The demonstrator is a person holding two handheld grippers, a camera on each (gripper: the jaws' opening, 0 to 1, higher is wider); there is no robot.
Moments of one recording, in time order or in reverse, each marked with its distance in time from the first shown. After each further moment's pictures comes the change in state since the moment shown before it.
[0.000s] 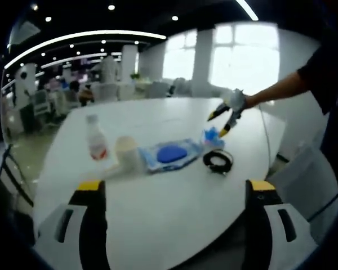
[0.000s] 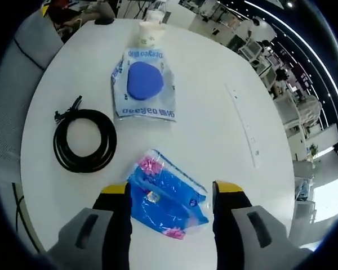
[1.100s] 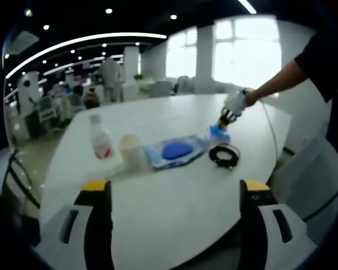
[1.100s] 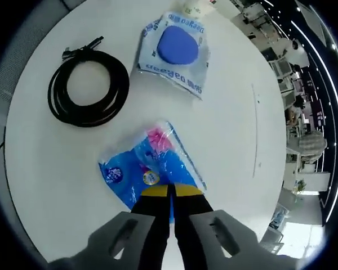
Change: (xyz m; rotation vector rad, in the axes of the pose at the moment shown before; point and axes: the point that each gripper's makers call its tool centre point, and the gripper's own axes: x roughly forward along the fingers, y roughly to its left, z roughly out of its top) left arm 0.001 0.005 -0.008 0.038 0.013 0.043; right arm 0.017 0.003 -0.026 -0.296 0.143 0.008
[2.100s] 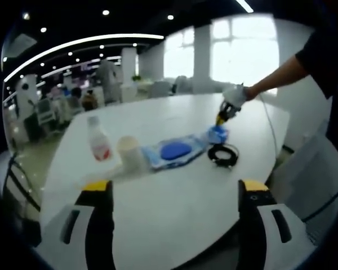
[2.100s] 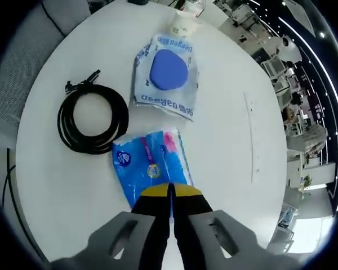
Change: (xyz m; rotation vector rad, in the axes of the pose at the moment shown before) left arm -0.001 -0.002 0.000 0.020 -0.002 -0.005; right arm -0.015 -0.003 0.031 0.061 -0.091 0.009
